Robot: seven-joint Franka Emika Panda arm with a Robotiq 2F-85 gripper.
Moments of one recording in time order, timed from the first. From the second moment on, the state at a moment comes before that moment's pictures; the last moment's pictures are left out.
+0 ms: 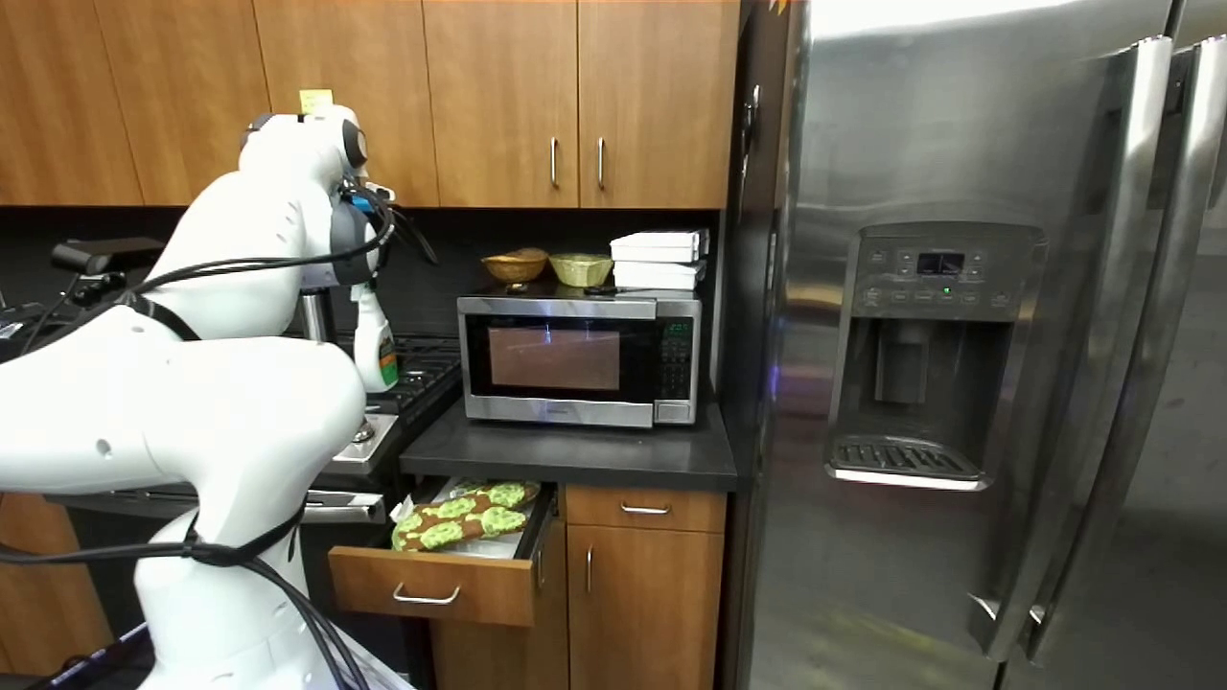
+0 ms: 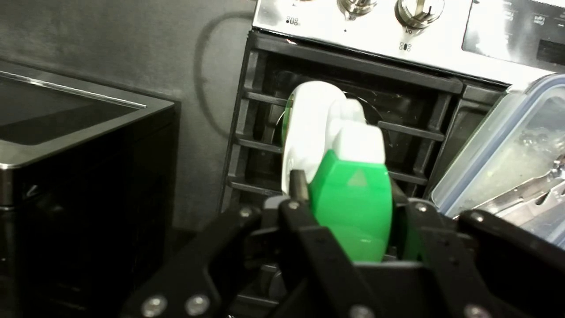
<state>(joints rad) 0.82 0.97 0.05 -0.37 -0.08 1.30 0.19</state>
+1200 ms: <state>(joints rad) 0.80 0.94 0.05 -0.37 -0.08 1.28 0.19</state>
